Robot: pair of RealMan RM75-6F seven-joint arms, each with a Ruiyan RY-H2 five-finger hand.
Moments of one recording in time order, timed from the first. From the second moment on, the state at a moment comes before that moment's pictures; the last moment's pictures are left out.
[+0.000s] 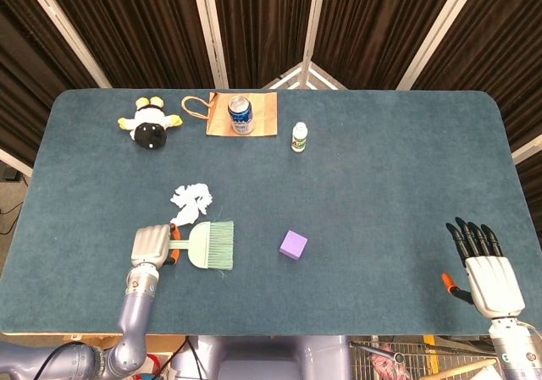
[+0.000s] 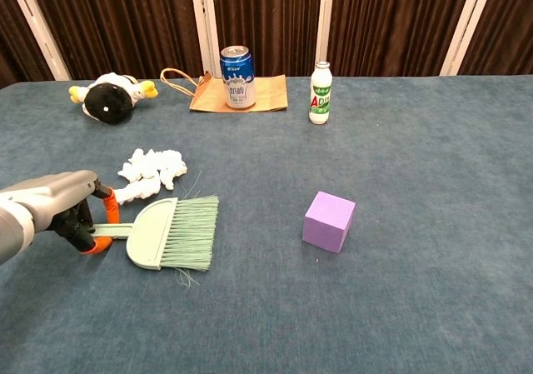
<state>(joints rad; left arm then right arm) -0.59 -1.72 -0.19 -1.66 0.63 1.29 0.78 0.10 -1.13 0.02 -1.61 -1.54 1.43 -0.09</state>
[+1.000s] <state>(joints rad) -0.82 -1.71 -0.37 -1.57 0.53 1.27 0.99 0.11 -1.13 0.03 -1.61 -1.50 1.41 -0.08</state>
